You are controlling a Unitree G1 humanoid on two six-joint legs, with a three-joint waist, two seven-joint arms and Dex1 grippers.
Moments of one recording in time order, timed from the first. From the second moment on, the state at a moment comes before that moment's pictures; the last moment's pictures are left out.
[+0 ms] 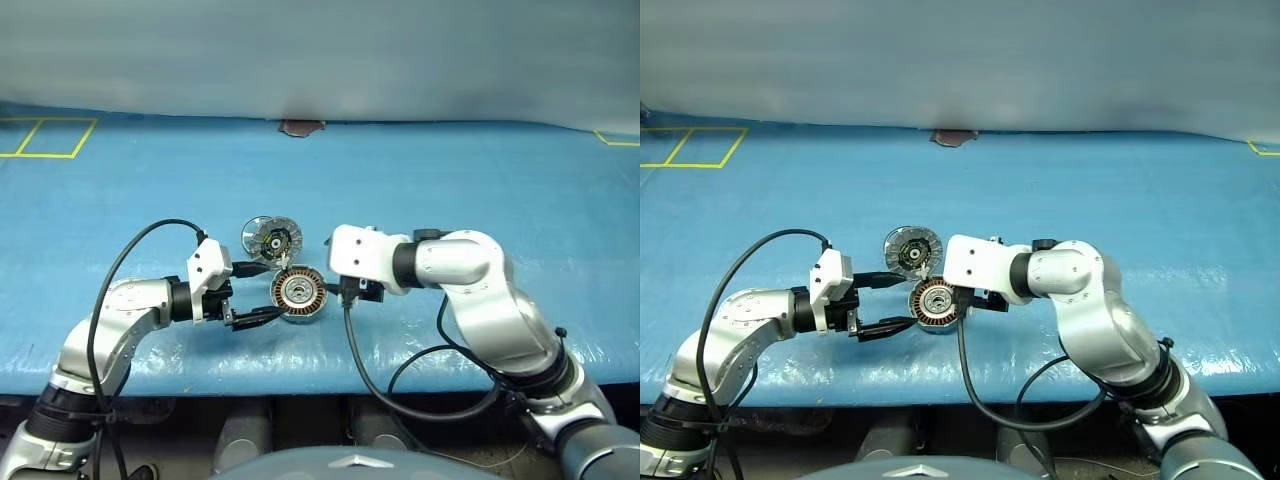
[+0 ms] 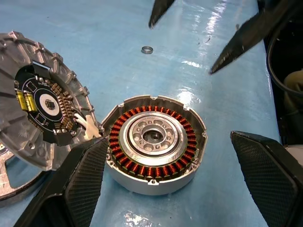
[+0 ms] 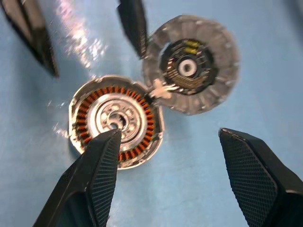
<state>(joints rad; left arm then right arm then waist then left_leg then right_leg) -0.09 0.69 -0.06 -0.32 -0.47 0.50 -1.01 -0.48 -0.46 0.32 -0.76 -0.28 1.03 1.08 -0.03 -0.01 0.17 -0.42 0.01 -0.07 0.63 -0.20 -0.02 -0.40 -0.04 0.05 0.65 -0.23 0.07</state>
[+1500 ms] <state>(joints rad) -0.16 0.62 -0.14 -0.30 -0.47 0.49 -0.99 -0.09 -0.18 -0.19 -0.31 0.07 0.75 0.35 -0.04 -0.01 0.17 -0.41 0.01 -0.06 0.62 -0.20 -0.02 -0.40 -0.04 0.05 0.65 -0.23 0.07</state>
